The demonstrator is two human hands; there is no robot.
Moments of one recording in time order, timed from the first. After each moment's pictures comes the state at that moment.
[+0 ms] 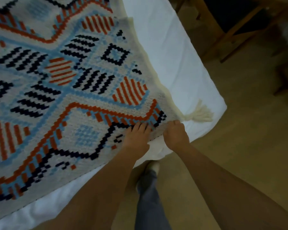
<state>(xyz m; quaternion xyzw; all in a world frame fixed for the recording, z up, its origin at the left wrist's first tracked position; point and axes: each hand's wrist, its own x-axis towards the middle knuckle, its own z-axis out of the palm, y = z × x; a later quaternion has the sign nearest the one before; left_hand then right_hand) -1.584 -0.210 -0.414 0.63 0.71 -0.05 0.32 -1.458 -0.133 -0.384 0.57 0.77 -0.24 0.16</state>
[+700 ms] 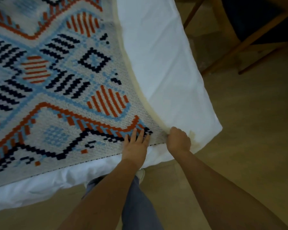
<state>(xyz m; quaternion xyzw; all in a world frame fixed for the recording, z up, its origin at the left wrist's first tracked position) -1.470 -0.126 -0.432 0.53 0.77 -0.11 0.33 -1.375 -0.008 -0.408 0.56 0.78 -0.20 0.22</state>
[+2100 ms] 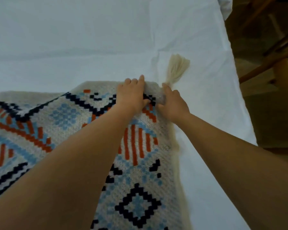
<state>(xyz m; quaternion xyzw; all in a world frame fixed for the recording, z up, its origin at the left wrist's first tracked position) -1.985 0.196 -0.423 0.43 0.89 -0.02 0.13 -1.870 0.285 -0.427 0.38 0.87 -0.30 0.11</state>
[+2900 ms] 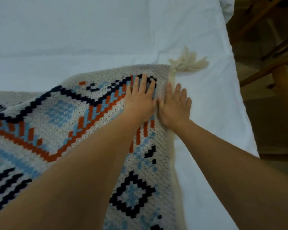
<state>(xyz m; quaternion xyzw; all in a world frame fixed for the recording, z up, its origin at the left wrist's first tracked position) -1.970 0.217 -0.455 0.45 0.88 0.00 0.17 -1.875 0.293 -0.464 0.42 0.89 -0.18 0.10</state>
